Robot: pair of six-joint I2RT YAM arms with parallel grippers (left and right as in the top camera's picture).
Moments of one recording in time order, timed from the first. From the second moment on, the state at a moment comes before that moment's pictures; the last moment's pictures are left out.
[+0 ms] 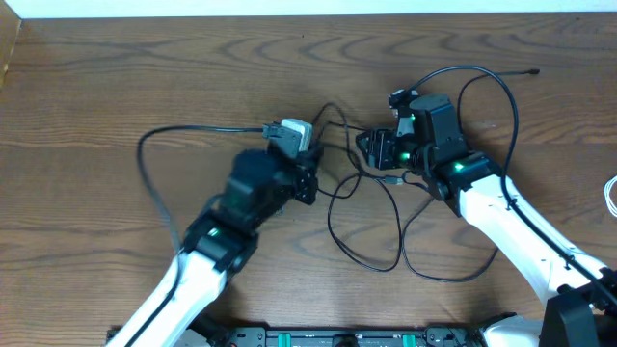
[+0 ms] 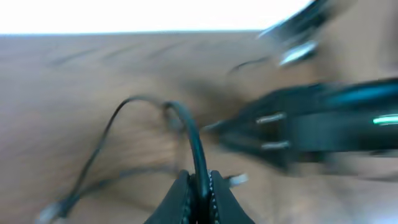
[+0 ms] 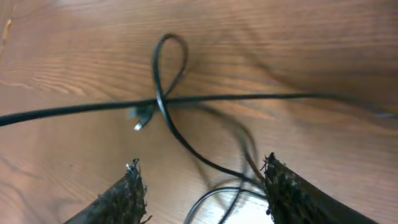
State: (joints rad) left arm -0.50 1.09 0.67 0.05 0.21 -0.28; right arm 0.39 1.50 0.96 -0.22 -0.27 0.44
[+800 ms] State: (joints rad) left arm -0.16 0.85 0.66 0.42 0.46 -1.06; right arm 0.33 1.50 0.96 -0.40 -0.18 0.53
